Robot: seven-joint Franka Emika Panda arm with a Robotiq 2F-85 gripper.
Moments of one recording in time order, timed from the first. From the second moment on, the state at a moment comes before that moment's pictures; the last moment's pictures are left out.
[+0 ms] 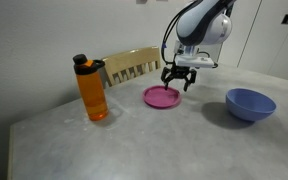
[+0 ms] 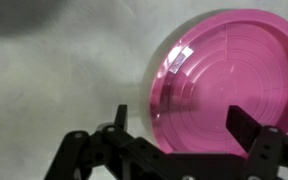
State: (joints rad) arm 0.04 0.76 -0.03 -1.67 0.25 2.46 0.42
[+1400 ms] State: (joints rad) arm 0.03 0.84 -0.04 -1.55 0.25 2.42 0.44
